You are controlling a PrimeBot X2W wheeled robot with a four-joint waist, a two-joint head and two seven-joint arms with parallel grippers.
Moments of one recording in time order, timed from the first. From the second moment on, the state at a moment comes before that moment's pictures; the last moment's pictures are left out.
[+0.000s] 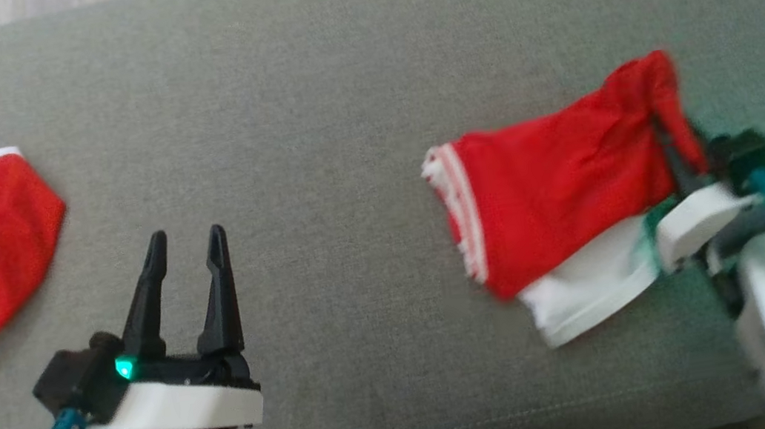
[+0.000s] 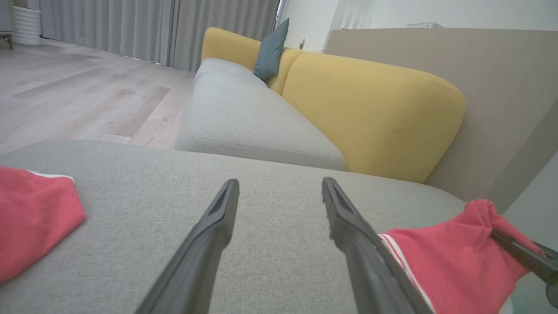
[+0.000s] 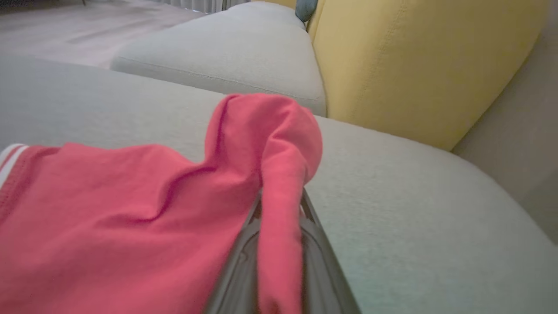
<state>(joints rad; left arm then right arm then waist) -0.03 0.05 -0.15 0.01 -0.30 -0.10 -0.25 -0.41 -0.07 -0.09 0.61 -0.25 0.13 -0.19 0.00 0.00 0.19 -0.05</state>
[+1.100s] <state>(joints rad) -0.07 0.05 -0.12 0.01 -0.30 -0.12 -0.26 -0.50 -0.25 -0.29 0.40 -0.26 0.13 -0.06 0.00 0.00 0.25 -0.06</state>
